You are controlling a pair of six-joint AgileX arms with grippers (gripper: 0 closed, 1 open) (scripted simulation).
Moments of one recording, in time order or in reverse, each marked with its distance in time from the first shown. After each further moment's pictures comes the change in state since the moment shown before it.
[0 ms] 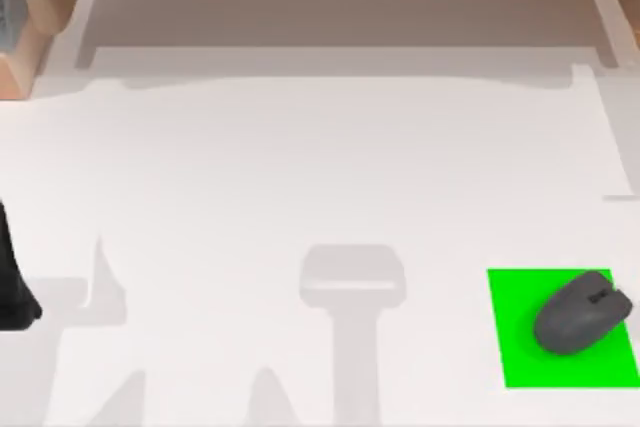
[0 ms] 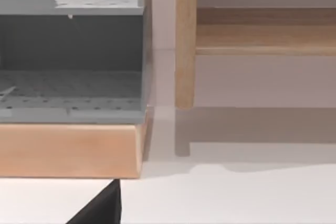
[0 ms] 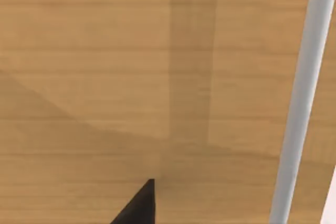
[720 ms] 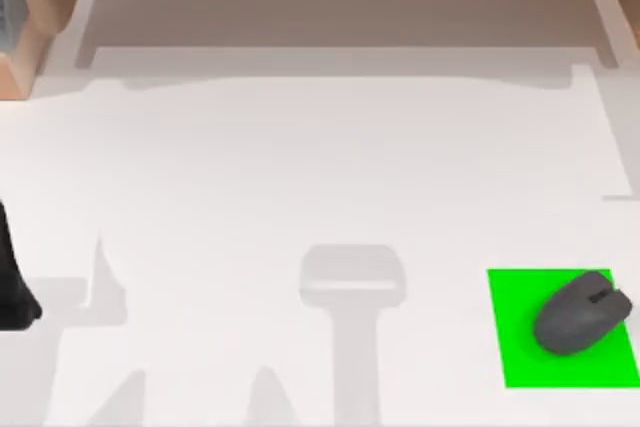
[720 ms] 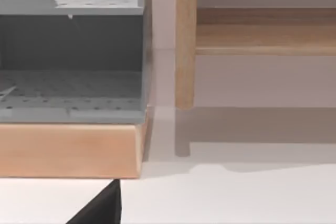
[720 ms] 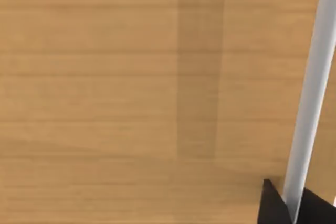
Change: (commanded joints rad) left arm 0.000 0.000 0.000 0.000 0.000 0.000; right arm 0.000 0.000 0.000 0.000 0.000 0.000
